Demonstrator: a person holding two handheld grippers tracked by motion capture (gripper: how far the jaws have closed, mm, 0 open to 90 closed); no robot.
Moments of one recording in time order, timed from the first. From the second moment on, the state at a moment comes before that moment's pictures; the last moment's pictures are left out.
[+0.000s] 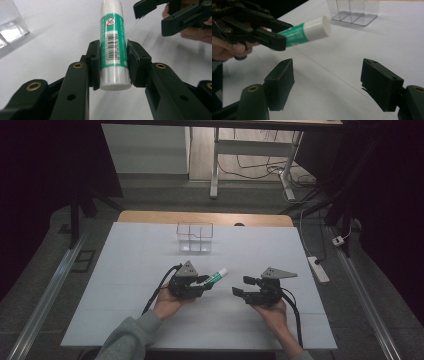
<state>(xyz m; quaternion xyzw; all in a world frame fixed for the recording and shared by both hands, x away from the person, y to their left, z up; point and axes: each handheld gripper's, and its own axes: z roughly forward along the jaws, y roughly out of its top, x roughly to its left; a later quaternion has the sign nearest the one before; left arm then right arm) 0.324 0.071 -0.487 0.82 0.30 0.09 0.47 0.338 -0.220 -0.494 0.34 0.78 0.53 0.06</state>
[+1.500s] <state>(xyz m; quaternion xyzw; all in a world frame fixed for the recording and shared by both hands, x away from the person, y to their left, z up) 0.311 0.041 -0.497 0.85 0.25 0.14 0.44 0.351 -0.193 -0.500 0.35 0.72 0.60 -0.05</state>
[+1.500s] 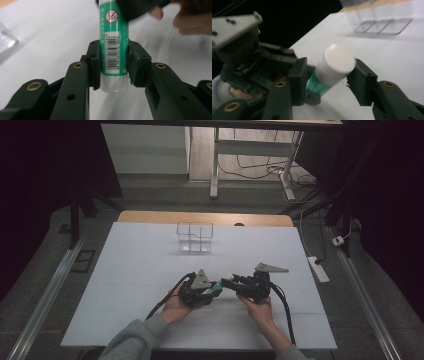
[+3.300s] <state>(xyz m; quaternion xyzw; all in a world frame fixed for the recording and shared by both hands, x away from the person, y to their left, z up) 0.317 0.156 -0.492 0.82 0.37 0.13 0.41 0.348 -0.200 -0.489 0.33 0.74 0.59 0.04</state>
